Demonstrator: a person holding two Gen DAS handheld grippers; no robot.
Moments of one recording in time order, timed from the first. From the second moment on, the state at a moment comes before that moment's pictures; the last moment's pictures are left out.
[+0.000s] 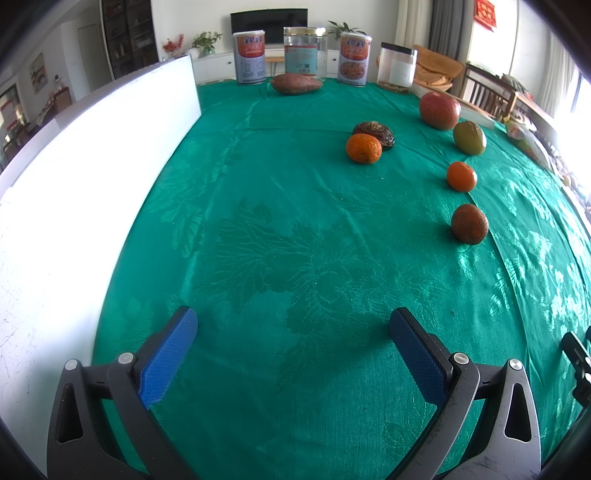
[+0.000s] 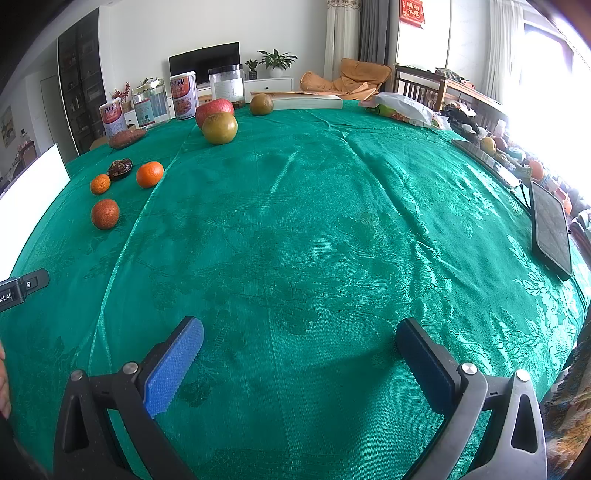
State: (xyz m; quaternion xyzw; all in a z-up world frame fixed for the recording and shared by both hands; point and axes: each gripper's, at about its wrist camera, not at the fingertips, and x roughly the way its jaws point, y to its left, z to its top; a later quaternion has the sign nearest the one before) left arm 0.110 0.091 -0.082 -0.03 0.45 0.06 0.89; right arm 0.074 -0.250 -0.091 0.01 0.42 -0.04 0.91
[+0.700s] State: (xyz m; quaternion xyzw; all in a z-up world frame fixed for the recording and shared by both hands) left arm 0.110 0.090 -0.081 -0.03 0.46 0.05 0.89; right arm 0.074 -0.250 -0.091 0.01 0.42 -0.04 0.91
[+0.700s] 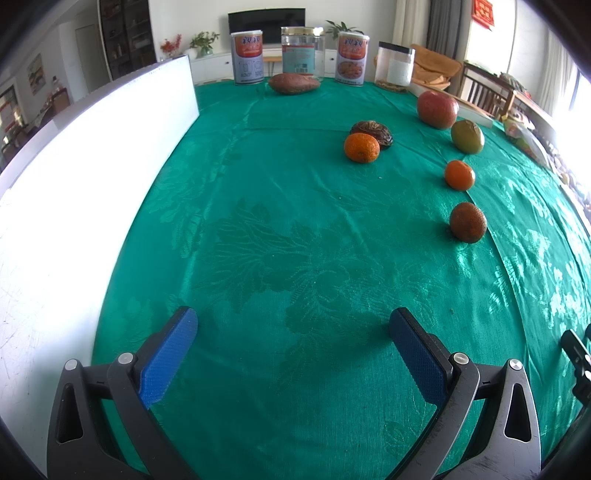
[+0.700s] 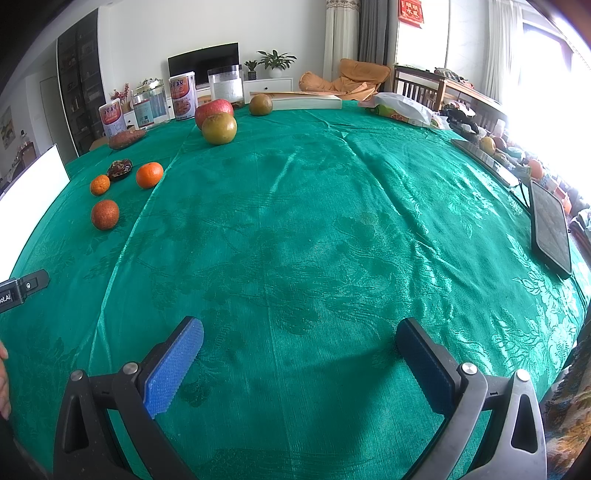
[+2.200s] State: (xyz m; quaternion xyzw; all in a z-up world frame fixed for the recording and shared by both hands) left arm 0.103 0.080 -0.074 0.02 0.45 -0.01 0.89; right arm 0.075 -0.247 -0.091 0.01 0.42 -0.04 0.91
